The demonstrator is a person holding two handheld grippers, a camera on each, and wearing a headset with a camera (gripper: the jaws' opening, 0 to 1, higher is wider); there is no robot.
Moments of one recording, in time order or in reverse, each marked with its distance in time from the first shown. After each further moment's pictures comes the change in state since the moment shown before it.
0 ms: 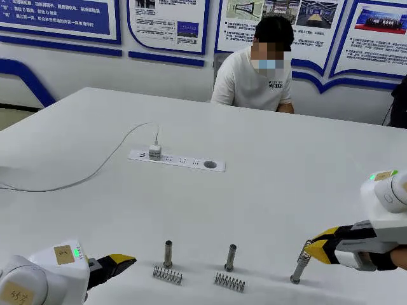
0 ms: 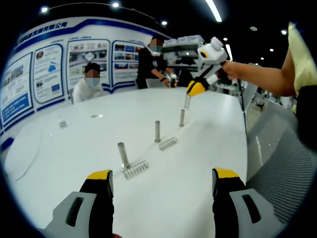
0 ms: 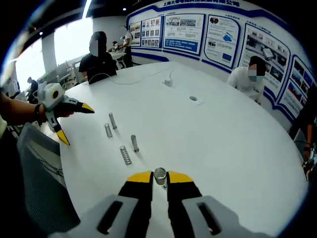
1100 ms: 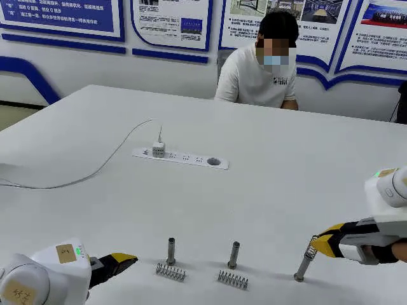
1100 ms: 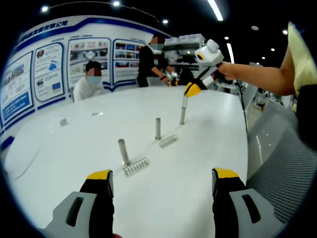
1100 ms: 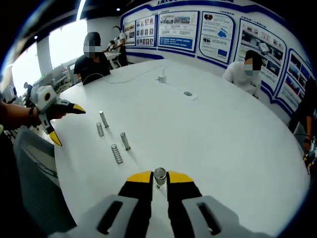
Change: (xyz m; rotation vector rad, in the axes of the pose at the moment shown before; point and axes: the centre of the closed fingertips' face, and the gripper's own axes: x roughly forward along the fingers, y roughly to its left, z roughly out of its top) left arm -0.001 0.000 -0.005 -0.006 0.014 0.007; right arm 0.015 -0.017 -0.012 0.041 0.014 -0.014
